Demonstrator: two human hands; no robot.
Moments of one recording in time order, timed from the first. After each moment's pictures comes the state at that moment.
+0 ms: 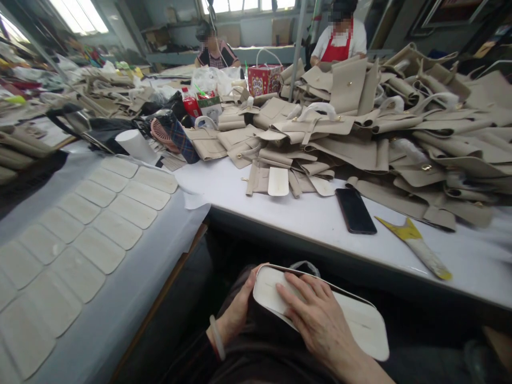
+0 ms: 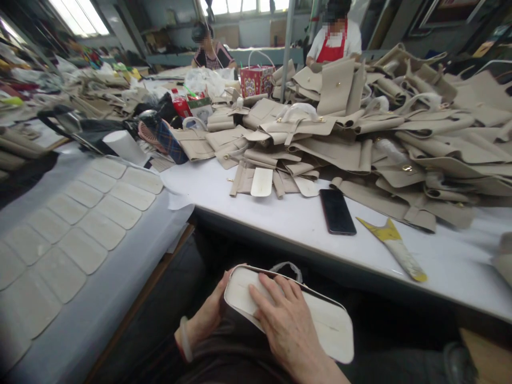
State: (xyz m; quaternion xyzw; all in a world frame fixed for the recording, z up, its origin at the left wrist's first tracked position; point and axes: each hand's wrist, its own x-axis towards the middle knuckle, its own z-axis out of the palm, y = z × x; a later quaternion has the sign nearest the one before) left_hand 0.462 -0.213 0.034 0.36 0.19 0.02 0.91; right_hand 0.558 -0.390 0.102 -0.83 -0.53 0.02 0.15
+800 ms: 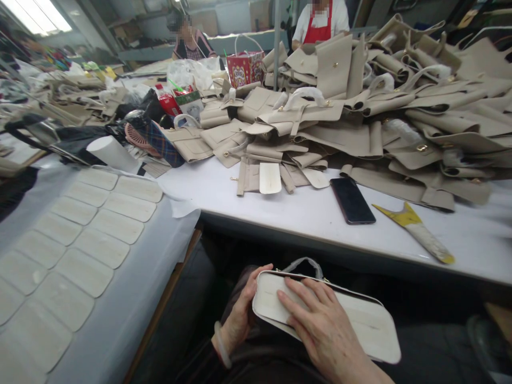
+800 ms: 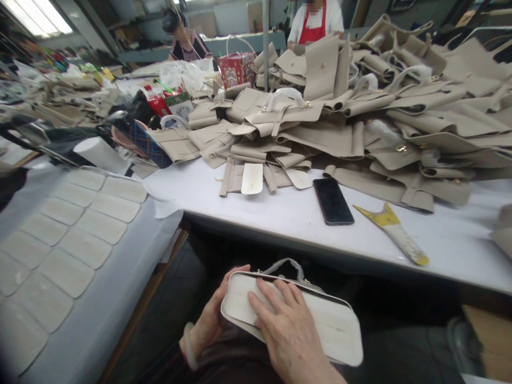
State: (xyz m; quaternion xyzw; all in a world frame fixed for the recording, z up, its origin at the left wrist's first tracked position) left_hand 0.471 -0.209 0.033 0.35 0.15 0.01 0.92; right_hand 0.555 -0.386 0.103 -0.86 -0.48 0.01 0.18
